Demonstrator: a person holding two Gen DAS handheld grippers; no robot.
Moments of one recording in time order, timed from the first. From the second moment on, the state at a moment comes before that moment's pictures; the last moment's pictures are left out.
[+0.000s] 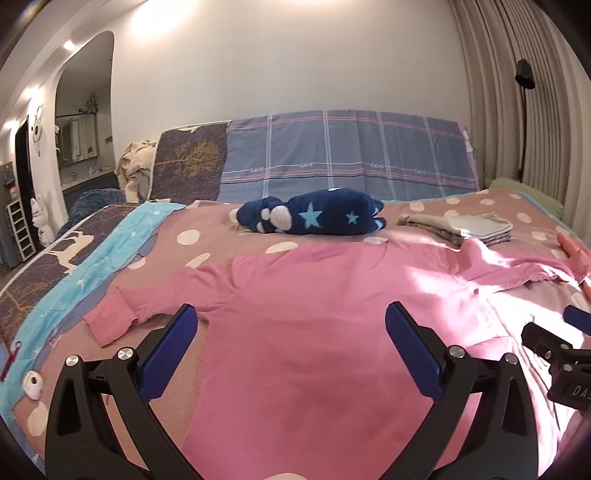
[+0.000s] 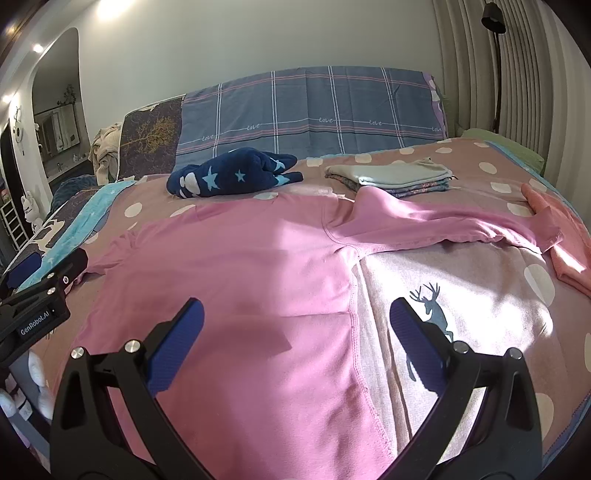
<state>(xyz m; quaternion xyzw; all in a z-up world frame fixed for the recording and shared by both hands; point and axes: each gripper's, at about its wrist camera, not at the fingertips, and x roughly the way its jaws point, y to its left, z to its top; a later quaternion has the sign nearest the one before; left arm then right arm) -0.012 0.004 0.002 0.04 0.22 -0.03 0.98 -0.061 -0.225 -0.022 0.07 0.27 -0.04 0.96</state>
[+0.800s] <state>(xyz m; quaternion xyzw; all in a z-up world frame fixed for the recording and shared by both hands) -0.007 0.001 -0.008 0.07 0.24 -0.06 0.97 -0.060 -0.222 -0.019 0.06 0.27 -0.05 0.96</state>
